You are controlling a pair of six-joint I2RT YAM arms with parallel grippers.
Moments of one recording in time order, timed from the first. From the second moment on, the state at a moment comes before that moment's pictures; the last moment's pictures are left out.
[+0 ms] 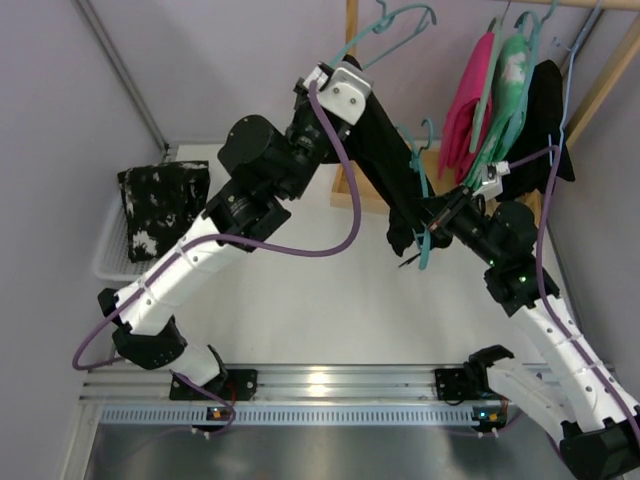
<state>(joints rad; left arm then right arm) -1.00 1.53 1.97 0.04 -0.37 0.62 0.33 0.82 0.83 -0.05 -0.30 0.97</state>
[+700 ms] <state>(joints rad) -0.73 1.49 2.19 0.22 -0.39 0.77 0.34 0.85 0.68 -0.13 -0.31 0.85</state>
